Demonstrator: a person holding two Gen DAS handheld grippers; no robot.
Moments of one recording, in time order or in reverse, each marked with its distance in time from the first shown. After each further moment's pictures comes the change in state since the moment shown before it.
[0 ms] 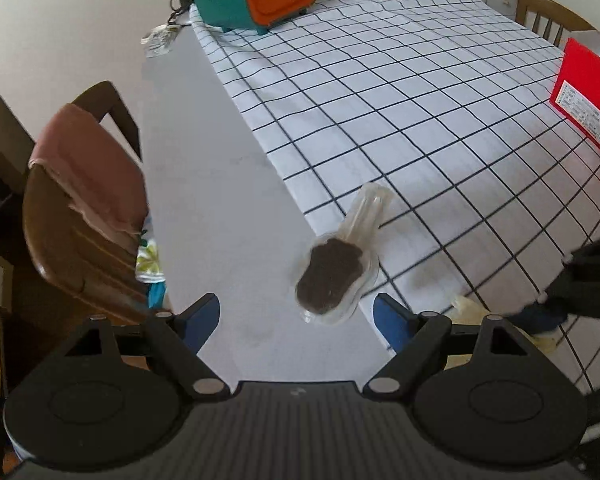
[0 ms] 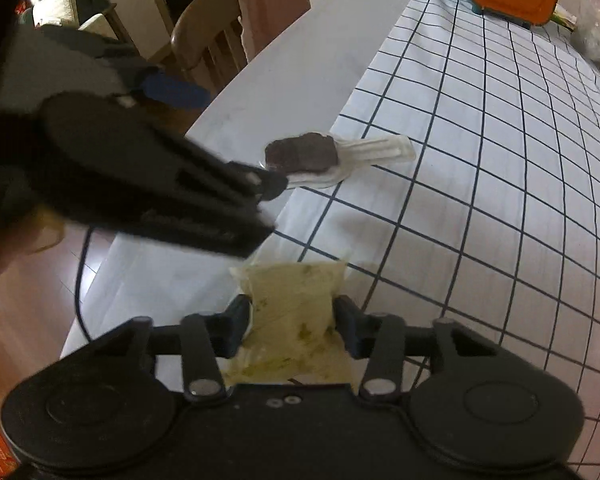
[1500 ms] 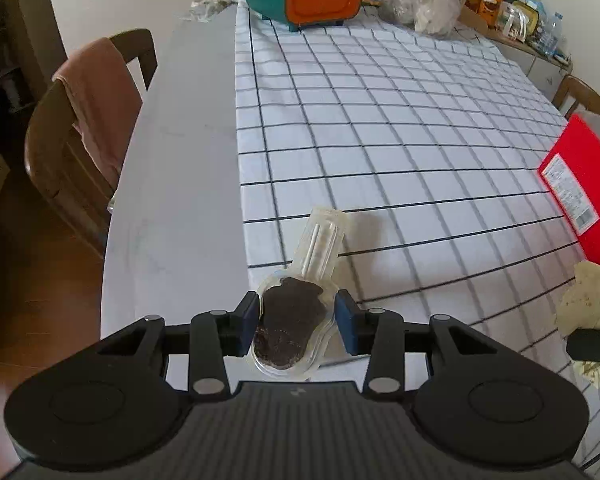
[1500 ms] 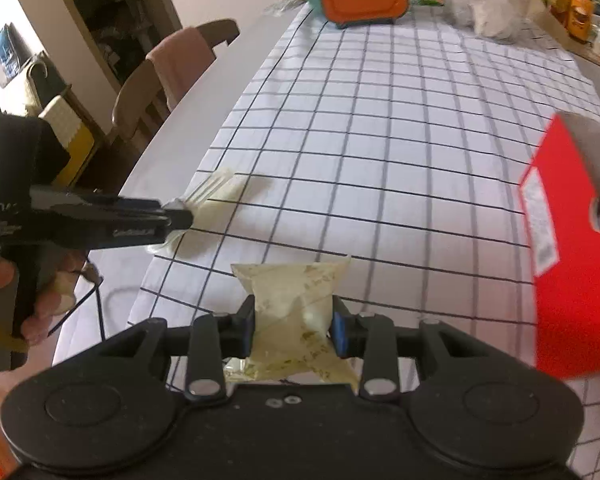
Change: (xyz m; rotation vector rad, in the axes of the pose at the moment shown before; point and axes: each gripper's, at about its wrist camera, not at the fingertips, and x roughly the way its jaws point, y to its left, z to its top) left arm -0.027 -0.063 -0.014 -0.347 -0.026 -0.015; right arm -0.109 -0.103 -0.076 0.222 -0.139 -0.026
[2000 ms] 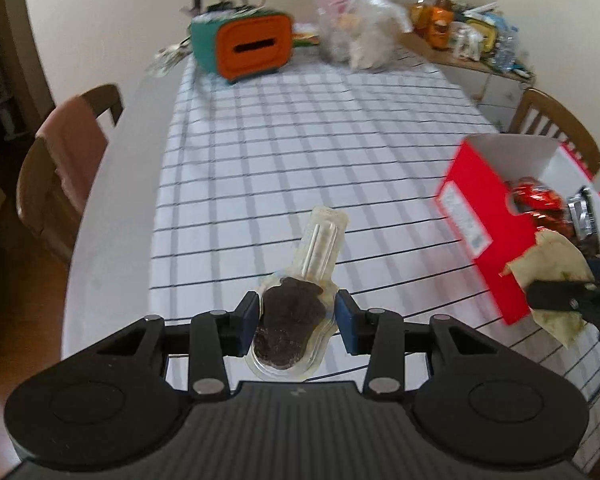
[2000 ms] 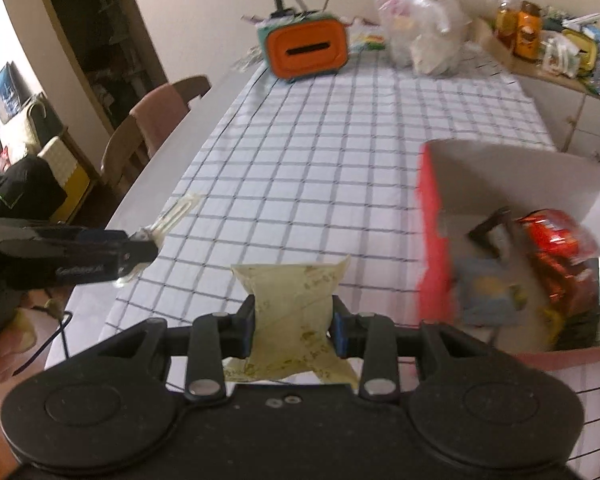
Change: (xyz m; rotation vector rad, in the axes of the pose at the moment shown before) left arm -0.082 -0.122 0.014 0.034 -0.074 -0.020; right arm -0.079 -0.084 -0.013 0.023 -0.135 -0.015
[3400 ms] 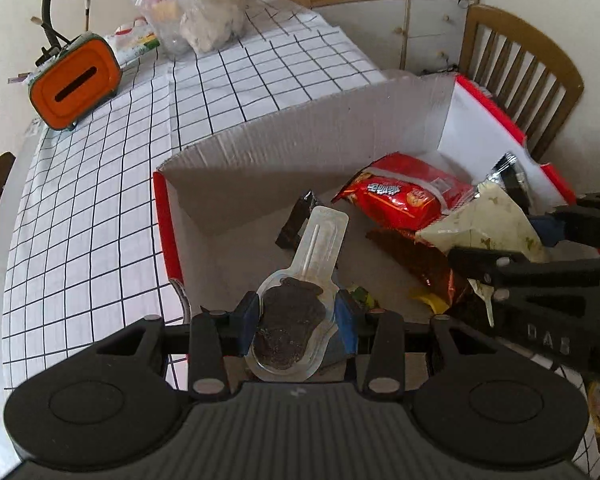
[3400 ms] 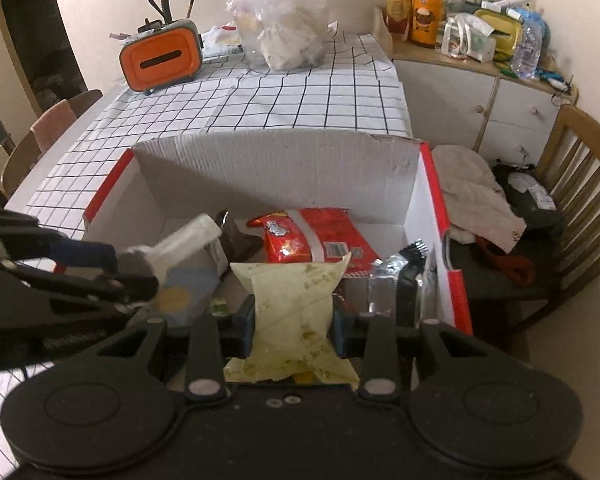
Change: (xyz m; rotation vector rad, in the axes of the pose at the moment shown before) left arm 0.114 -0.293 0.067 0.195 0.138 0.069; right arm 0.002 -0.249 0.002 -0.001 -0.007 -0.116
